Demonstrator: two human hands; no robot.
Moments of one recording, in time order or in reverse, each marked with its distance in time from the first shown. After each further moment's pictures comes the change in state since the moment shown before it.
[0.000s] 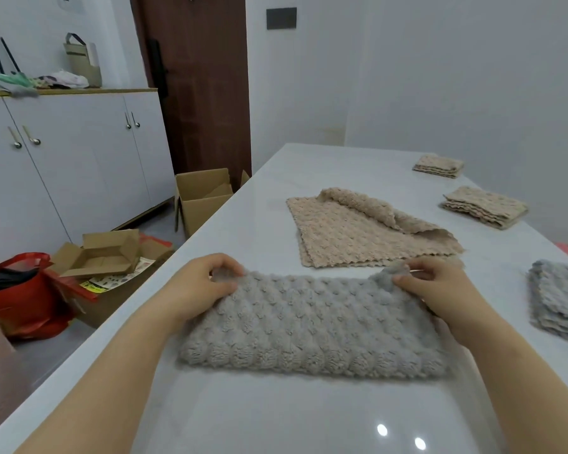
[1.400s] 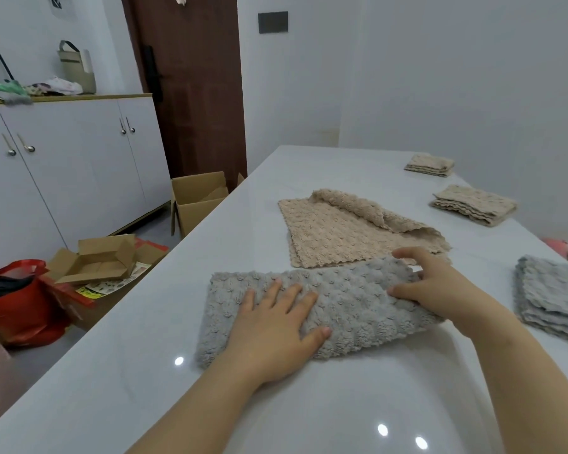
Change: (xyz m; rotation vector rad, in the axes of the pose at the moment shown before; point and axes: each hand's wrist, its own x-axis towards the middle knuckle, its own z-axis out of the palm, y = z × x) left_hand -0.032 0.031 0.092 0.892 -0.304 0.248; right_hand -0.003 -0.013 -0.020 -0.259 -0.167 0.041
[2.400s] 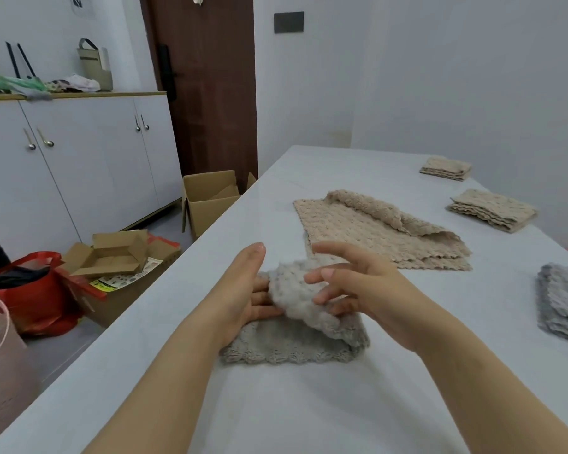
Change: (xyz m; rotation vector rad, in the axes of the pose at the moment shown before) left_hand -0.009 -0.045 -0.041 -1.653 0.151 -0.321; right_hand -0.036 -0.070 0.063 0.557 -0.377 -0.230
